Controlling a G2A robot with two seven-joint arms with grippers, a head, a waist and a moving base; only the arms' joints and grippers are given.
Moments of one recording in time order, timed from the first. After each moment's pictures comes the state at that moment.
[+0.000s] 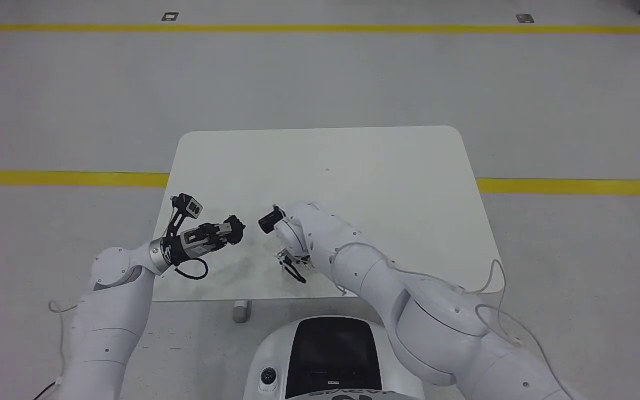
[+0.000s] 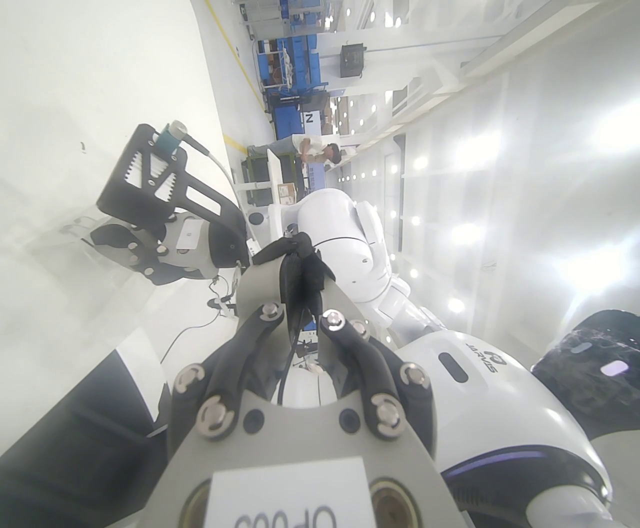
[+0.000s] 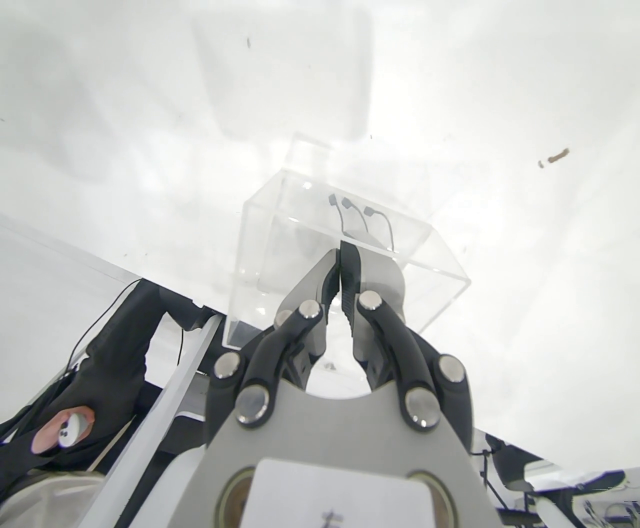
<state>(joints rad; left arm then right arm) 1.36 -1.11 -1.58 -1.16 -0.54 -0.34 -1.39 -0.62 -1.91 0.38 -0.43 -0.75 0.10 1.06</state>
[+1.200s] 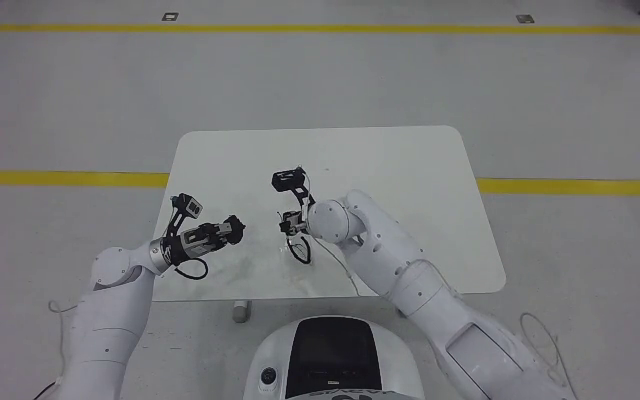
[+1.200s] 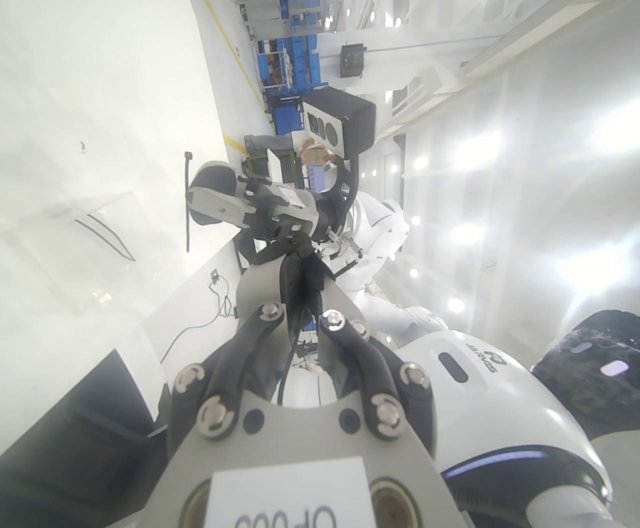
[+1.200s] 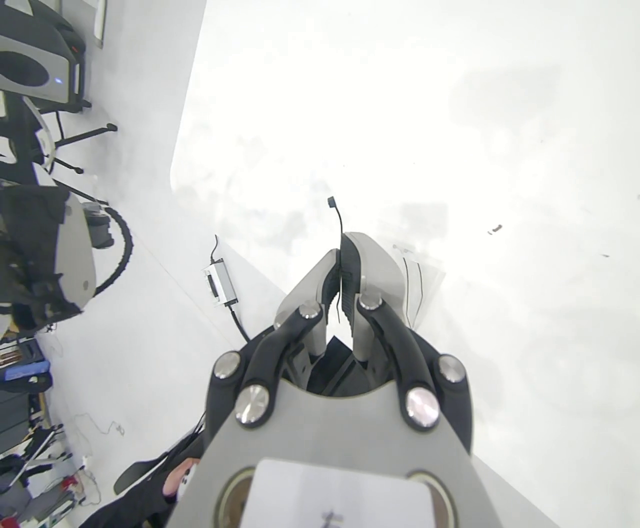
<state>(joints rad) 1.36 -1.11 -1.58 -1.16 -0.54 -0.34 -1.39 -0.93 -1.62 0.83 -1.19 -0.82 0.19 1.00</state>
